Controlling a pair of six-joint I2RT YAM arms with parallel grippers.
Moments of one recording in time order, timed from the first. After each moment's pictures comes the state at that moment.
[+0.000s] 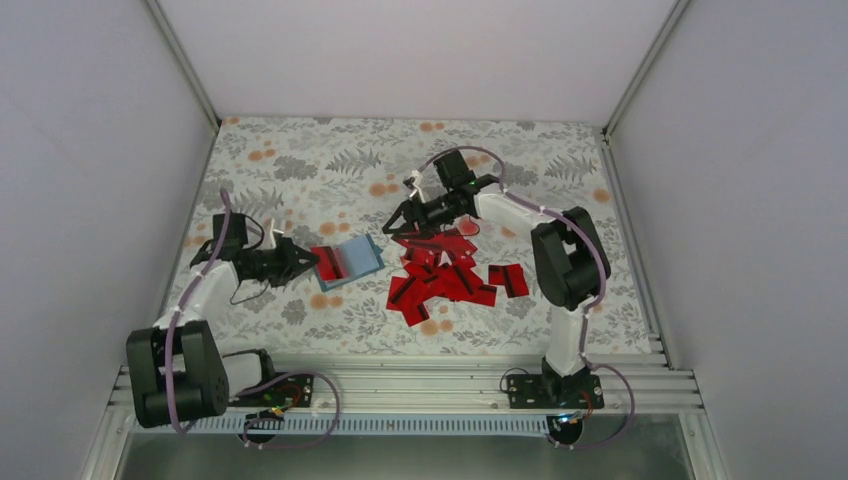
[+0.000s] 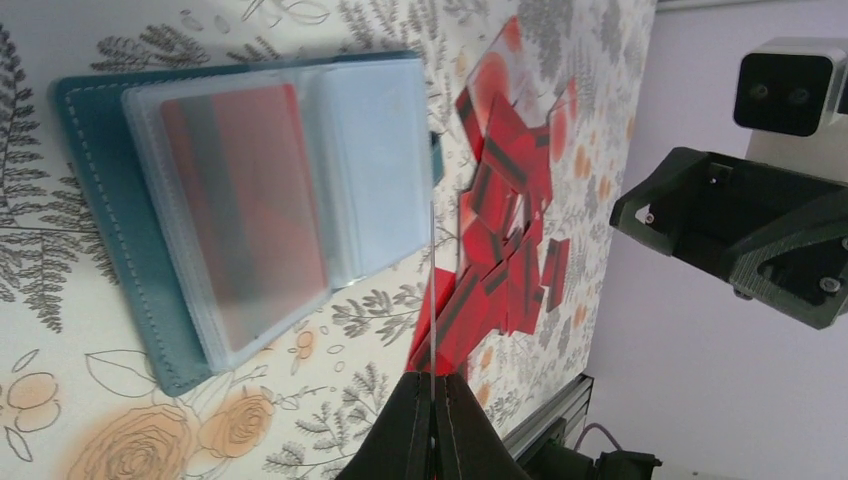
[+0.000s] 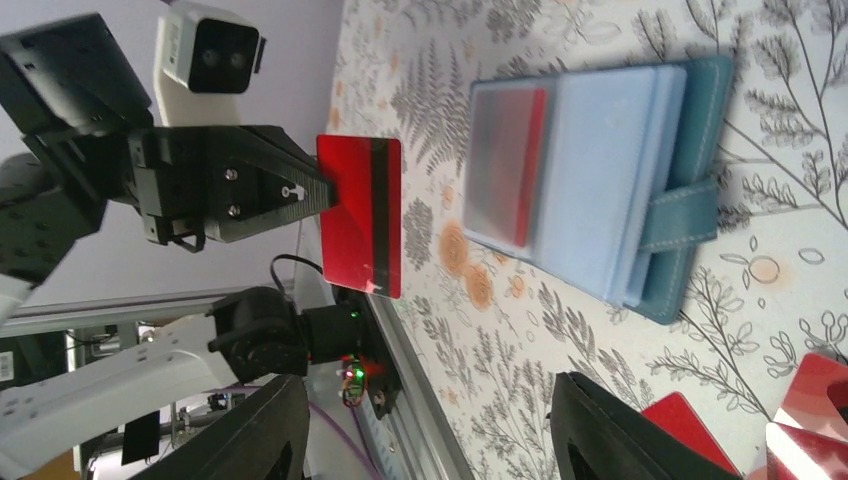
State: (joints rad) left arm 0.18 1.17 0.60 -0.53 0.92 -0.46; right arm 0.53 1.95 1.42 -0.49 -1.03 0.41
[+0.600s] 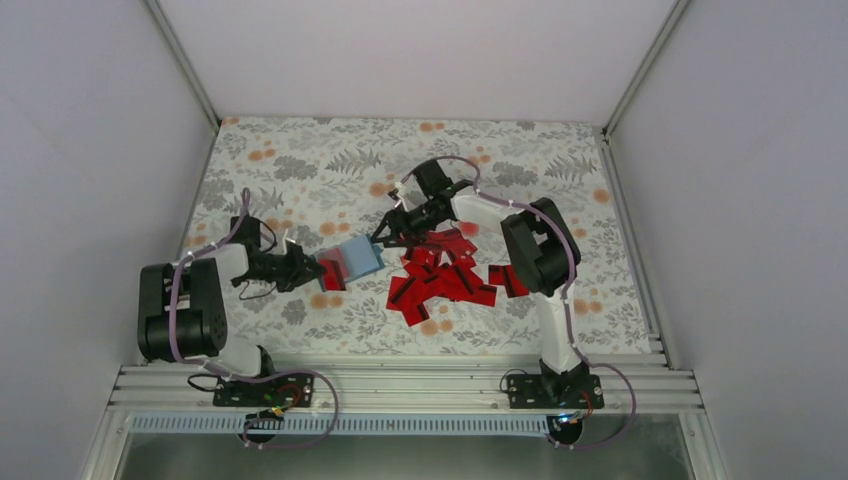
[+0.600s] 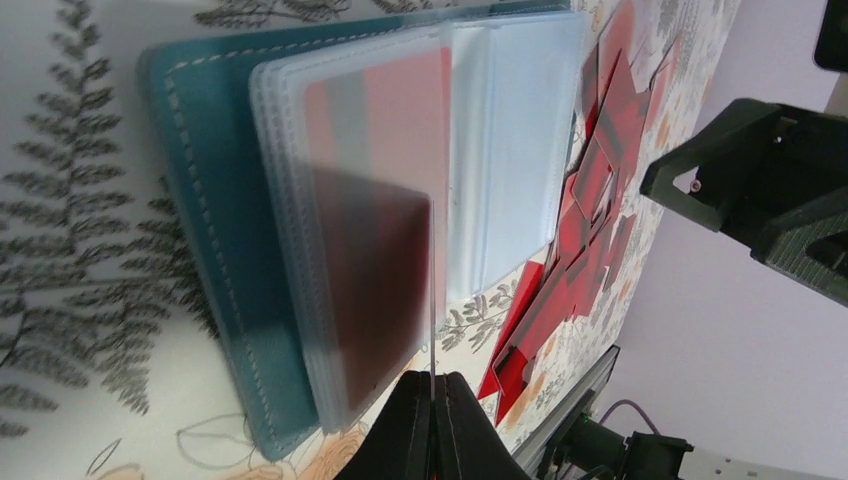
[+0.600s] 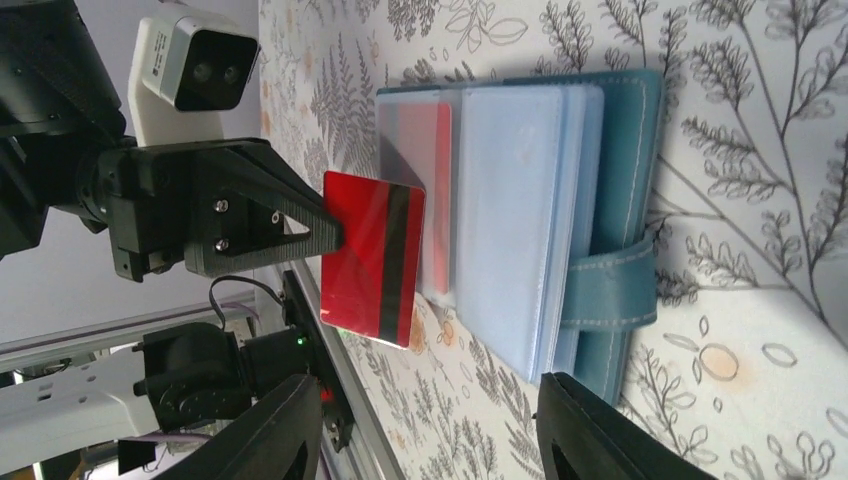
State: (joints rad) left arm 0.16 1.50 0.60 -0.46 0.92 -0.35; right arm 0.59 2.14 1.51 -0.47 -0.97 0.44
